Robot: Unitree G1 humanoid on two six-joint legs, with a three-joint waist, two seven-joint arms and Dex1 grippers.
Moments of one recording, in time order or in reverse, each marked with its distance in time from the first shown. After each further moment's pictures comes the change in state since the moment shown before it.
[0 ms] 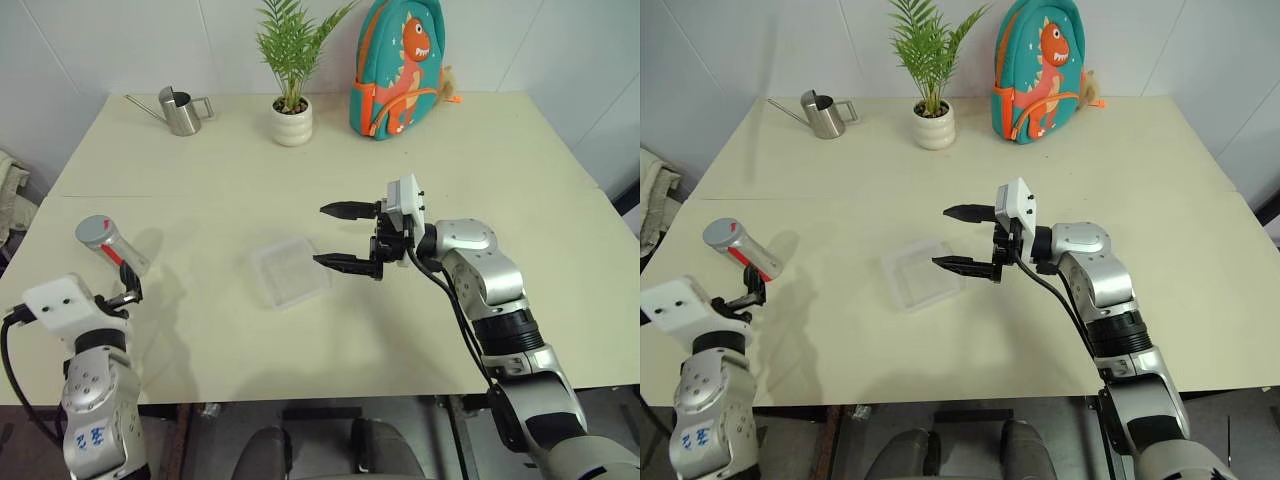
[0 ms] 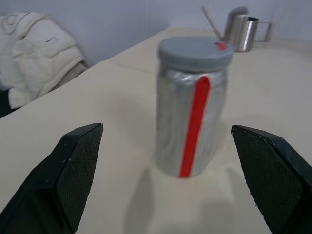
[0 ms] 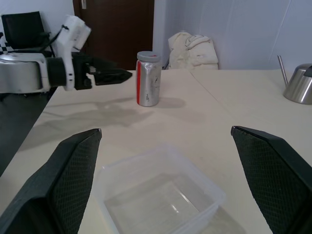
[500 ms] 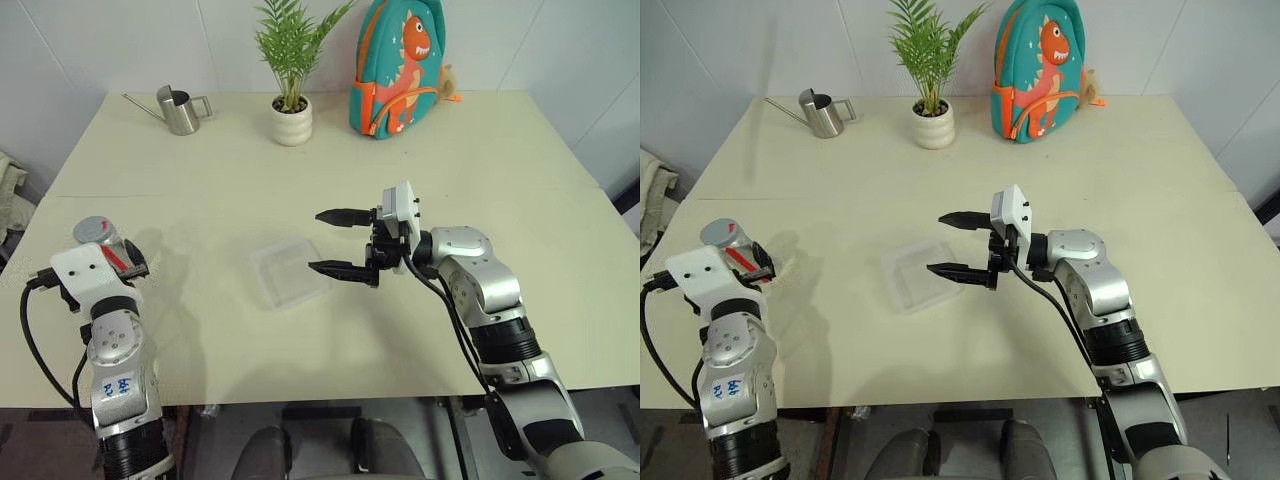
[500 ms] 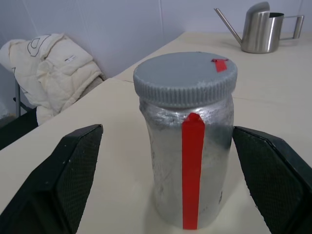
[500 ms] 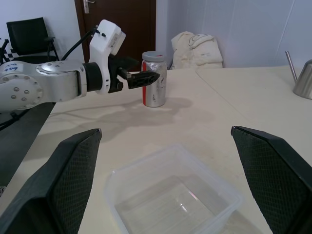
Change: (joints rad) left arm -0.176 0.038 -0.049 0.211 0.142 -0.064 0.118; right arm 0.035 0.004 0.005 -0.059 0.005 0.039 -0.017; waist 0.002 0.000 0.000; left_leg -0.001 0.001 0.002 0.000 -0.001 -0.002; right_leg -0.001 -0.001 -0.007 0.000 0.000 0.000
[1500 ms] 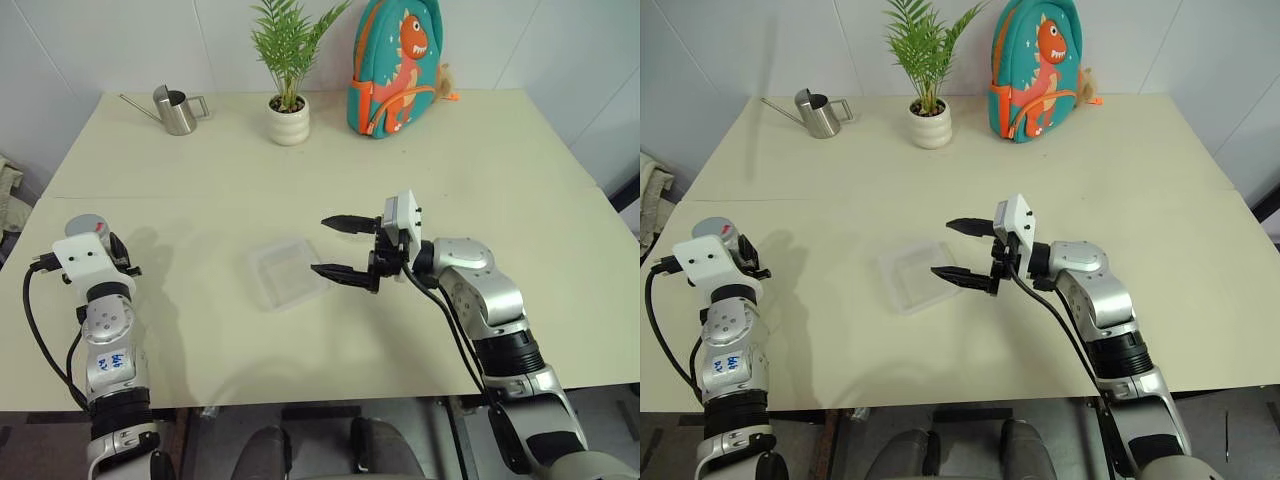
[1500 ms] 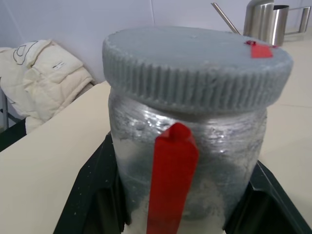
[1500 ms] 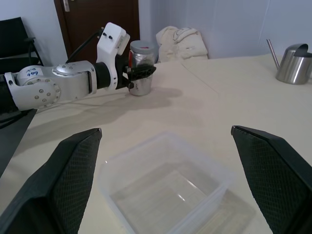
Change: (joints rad) left arm -0.117 0.141 0.011 0.392 -0.038 -0.258 -0.099; right arm 0.066 -0.005 -0.001 -0.046 0.000 0.019 -0.079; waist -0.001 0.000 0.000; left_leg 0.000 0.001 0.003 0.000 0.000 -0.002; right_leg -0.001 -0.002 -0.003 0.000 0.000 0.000
